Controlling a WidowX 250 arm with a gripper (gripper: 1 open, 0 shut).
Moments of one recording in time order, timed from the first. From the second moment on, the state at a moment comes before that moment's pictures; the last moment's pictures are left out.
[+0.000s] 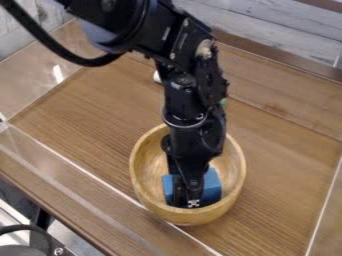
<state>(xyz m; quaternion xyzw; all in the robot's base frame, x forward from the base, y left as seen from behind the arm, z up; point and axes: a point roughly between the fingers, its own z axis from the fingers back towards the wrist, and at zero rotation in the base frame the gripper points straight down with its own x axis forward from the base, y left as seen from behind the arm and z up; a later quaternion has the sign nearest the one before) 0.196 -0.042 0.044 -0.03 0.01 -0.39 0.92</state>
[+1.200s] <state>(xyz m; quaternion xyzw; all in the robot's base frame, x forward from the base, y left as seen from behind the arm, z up) 0.191 -0.031 0.055 -0.04 0.03 -0.37 0.93</state>
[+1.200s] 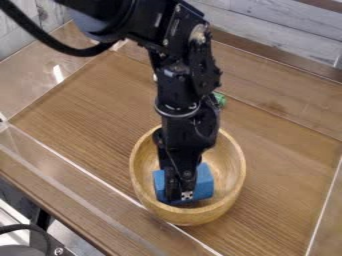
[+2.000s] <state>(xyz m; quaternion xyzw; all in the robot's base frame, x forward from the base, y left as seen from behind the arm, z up) 0.191 -0.026 0.062 -0.04 0.04 -0.36 0.93</state>
